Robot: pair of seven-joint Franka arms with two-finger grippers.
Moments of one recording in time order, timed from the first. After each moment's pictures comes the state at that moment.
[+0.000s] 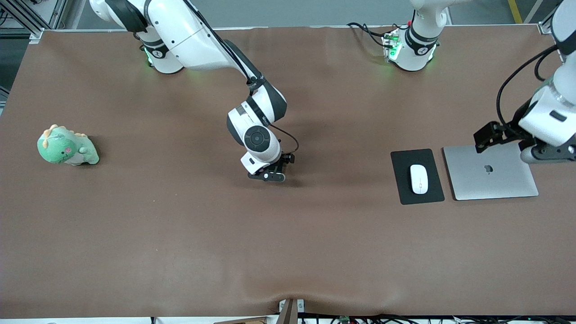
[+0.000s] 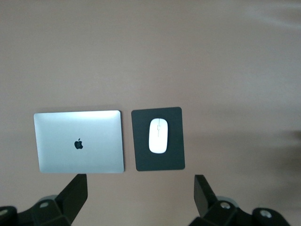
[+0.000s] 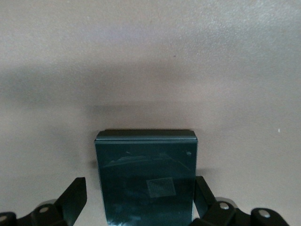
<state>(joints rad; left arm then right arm) 0.23 0.13 -0.42 -1.42 0.12 1.60 -0.18 0.71 0.78 0.01 -1.58 0.22 2.26 0.70</state>
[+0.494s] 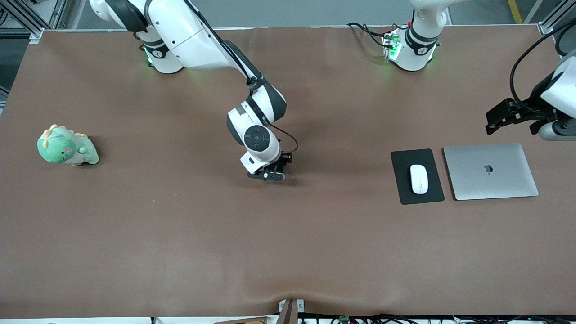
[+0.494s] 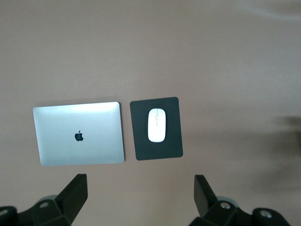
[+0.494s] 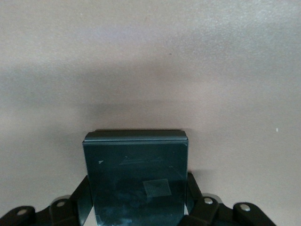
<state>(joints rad) 0.29 0.09 -0.41 -1.42 0.05 1.54 -0.09 0.71 0.77 0.01 -1.58 0.21 2.24 0.70</state>
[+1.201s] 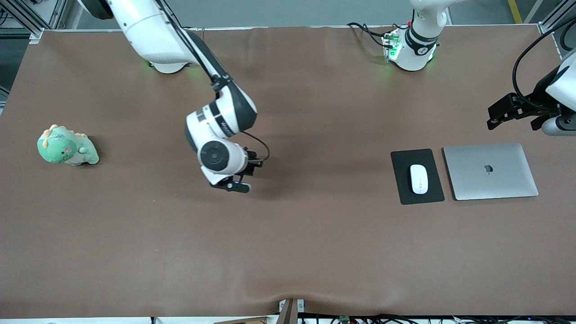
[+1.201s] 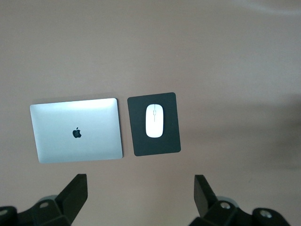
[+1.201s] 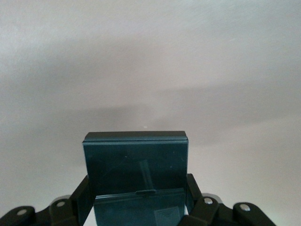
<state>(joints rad) 0.29 0.08 -0.42 -1.42 0.04 1.52 -0.08 0.53 0.60 -0.02 -1.55 0.21 1.89 0.59</state>
